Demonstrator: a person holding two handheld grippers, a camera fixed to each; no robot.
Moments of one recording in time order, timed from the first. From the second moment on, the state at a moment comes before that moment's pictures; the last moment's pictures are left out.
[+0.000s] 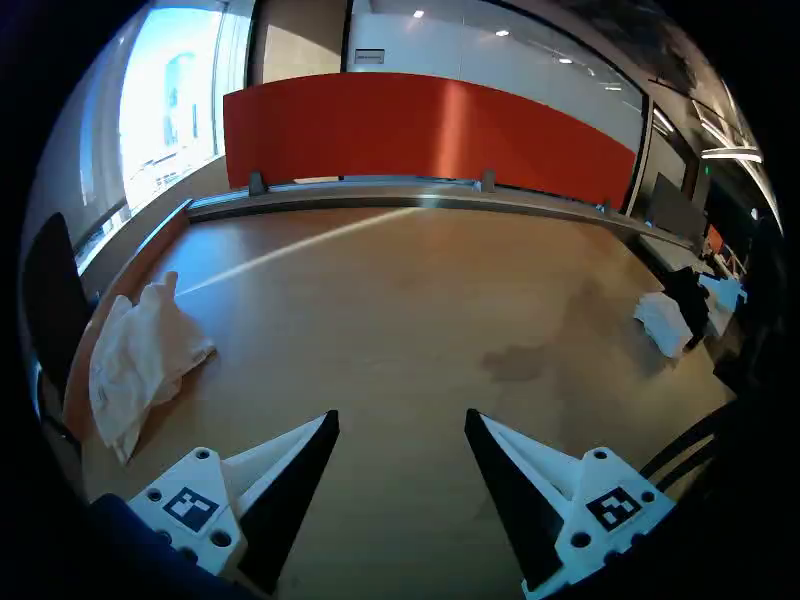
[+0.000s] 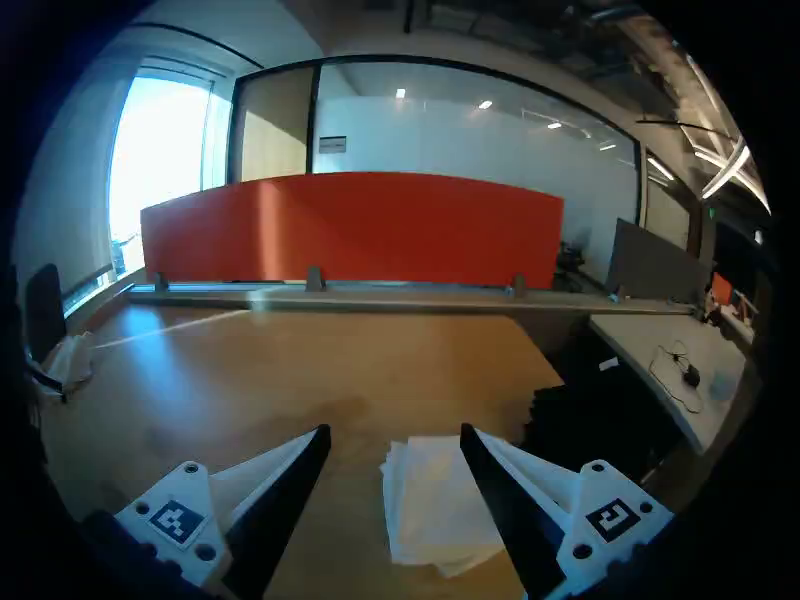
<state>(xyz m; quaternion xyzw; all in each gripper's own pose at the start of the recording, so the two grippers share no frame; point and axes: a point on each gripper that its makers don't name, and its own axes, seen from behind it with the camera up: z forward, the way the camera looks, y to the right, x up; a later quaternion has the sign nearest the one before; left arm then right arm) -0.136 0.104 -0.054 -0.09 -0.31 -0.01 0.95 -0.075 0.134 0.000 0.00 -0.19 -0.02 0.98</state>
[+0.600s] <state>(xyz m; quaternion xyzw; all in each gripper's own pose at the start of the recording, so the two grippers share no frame) -0.059 0.076 -0.008 -0.05 -0.18 -0.04 0.98 0.000 0.128 0.017 -0.02 -0.08 0.00 1.00</state>
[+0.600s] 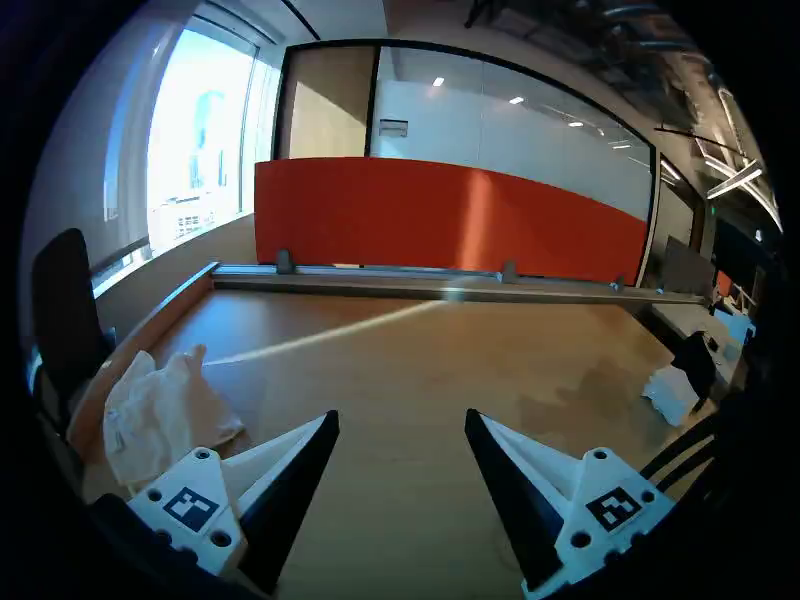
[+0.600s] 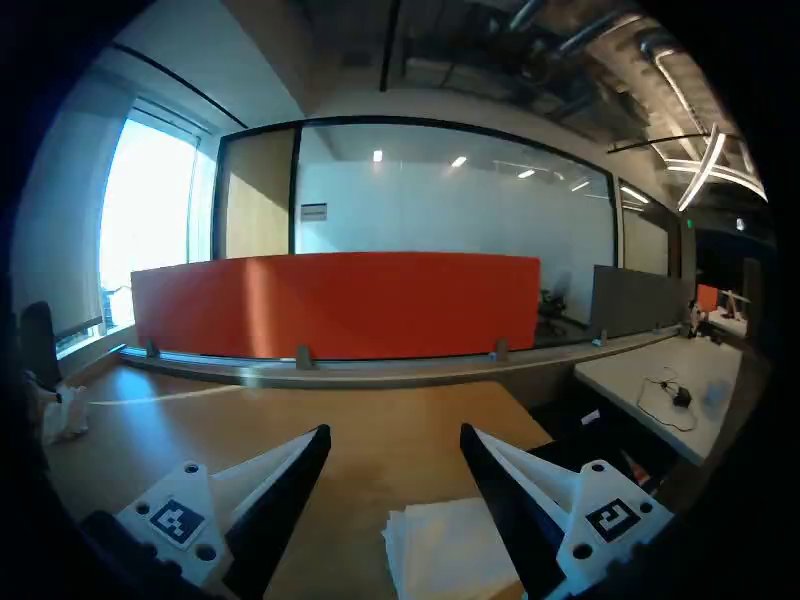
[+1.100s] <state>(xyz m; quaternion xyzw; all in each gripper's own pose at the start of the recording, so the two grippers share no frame) -0.021 0.063 0.012 -0.04 -0.12 -0.04 0.99 0.035 0.066 0.022 0.00 -0.05 -0.01 1.00</state>
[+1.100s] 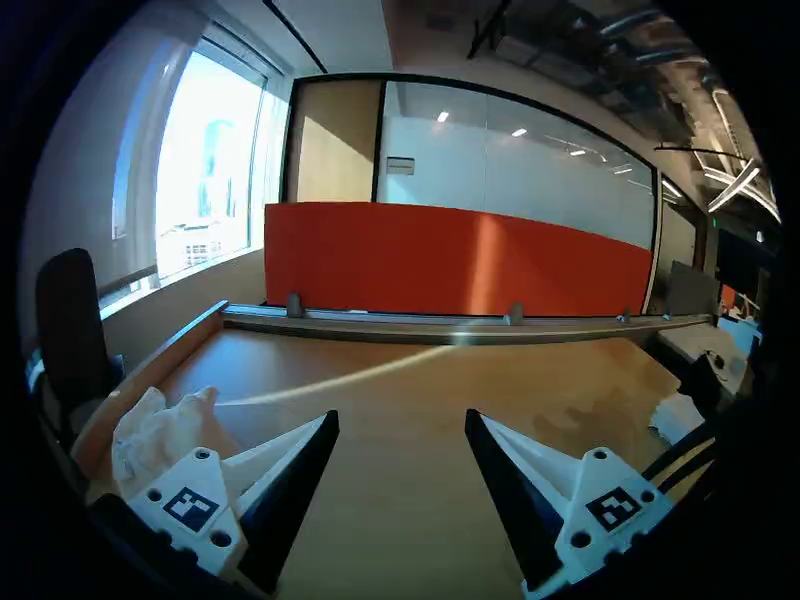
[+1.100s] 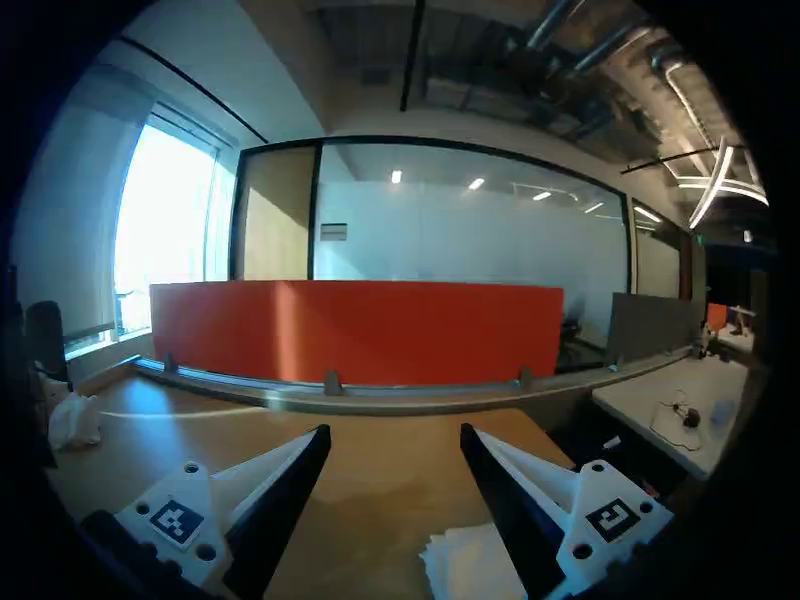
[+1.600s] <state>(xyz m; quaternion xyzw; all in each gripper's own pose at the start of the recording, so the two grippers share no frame) 0.002 0.055 0.022 -0.03 -0.09 -0.04 0.99 0.050 -0.010 0.024 0.03 -0.03 -0.02 1.00</state>
